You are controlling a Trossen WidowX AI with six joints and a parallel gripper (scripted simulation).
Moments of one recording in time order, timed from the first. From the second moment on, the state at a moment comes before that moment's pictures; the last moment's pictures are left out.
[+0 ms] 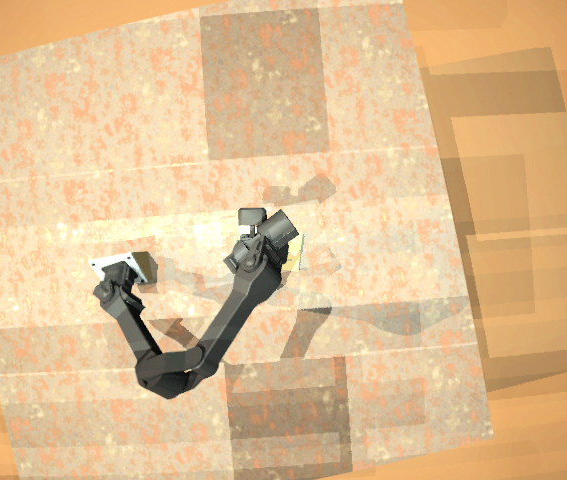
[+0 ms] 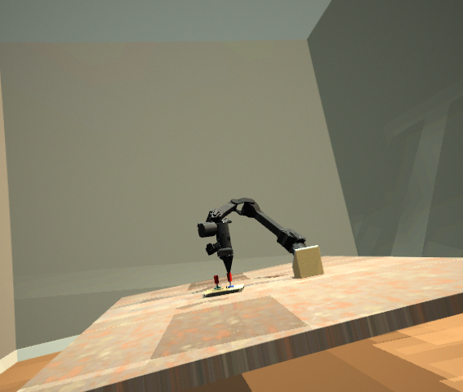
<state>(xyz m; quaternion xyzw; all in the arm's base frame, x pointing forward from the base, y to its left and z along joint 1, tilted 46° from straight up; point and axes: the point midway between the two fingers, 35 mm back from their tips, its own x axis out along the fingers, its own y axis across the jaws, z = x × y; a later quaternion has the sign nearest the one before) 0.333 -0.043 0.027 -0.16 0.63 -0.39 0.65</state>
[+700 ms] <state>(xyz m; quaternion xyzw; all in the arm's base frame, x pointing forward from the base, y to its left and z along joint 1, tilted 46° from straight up) 0.332 -0.044 0.025 -0.16 0.63 -0.38 0.65</state>
